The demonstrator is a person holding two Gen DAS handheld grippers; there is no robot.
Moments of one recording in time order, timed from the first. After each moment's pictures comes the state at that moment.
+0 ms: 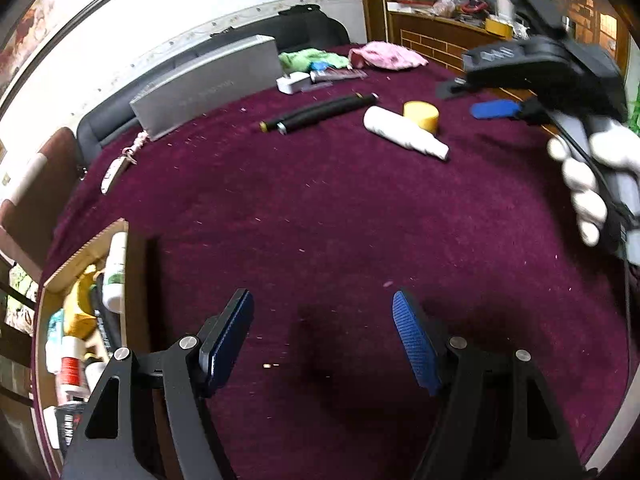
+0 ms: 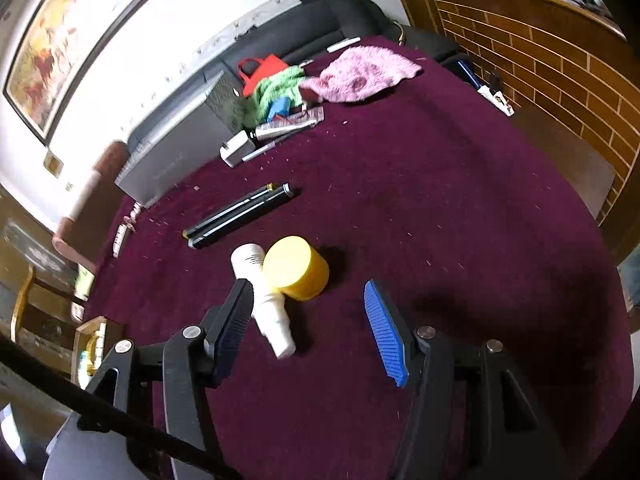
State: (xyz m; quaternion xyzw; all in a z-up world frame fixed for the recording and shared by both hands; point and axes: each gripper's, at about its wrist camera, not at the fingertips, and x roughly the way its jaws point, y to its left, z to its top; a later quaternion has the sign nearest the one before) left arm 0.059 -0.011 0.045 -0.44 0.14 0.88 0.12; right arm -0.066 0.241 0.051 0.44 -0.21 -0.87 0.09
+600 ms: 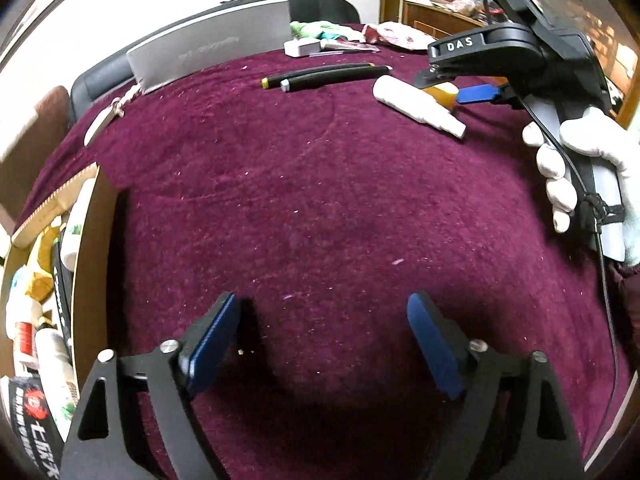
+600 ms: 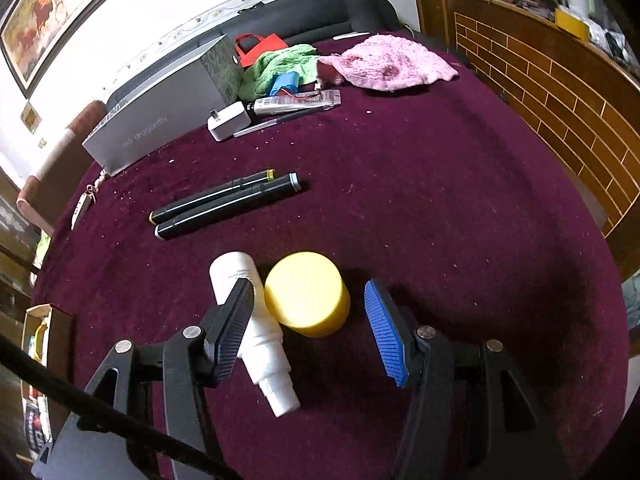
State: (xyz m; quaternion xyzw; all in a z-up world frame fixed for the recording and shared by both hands) left arm 0.050 -0.027 0.018 -0.47 0.08 0.87 0.12; right arm -0.100 0.199 0.031 0.46 -0.12 -0.88 0.06
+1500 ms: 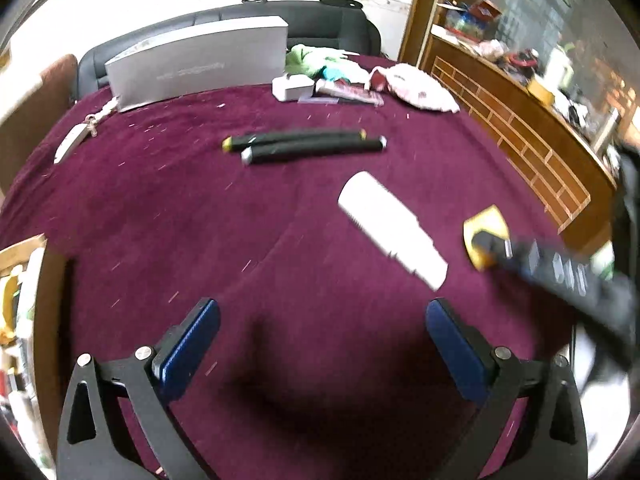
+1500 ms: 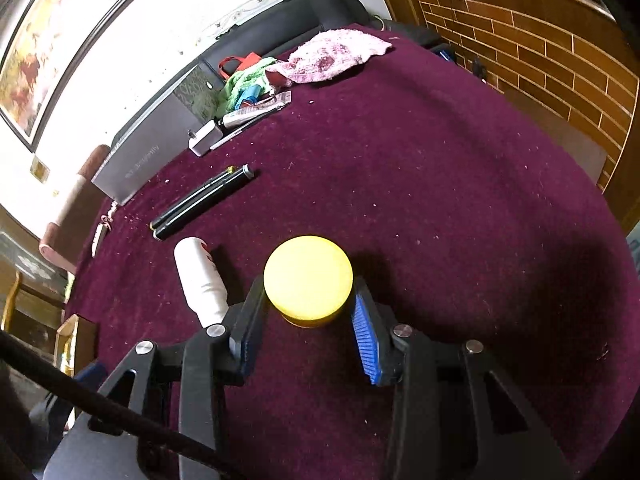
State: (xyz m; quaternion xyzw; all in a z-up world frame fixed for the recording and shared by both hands) left arm -0.046 0.037 0.045 -0.46 -0.02 0.88 0.10; right arm -0.053 0.260 0.017 0.44 -0.22 -0.87 0.06
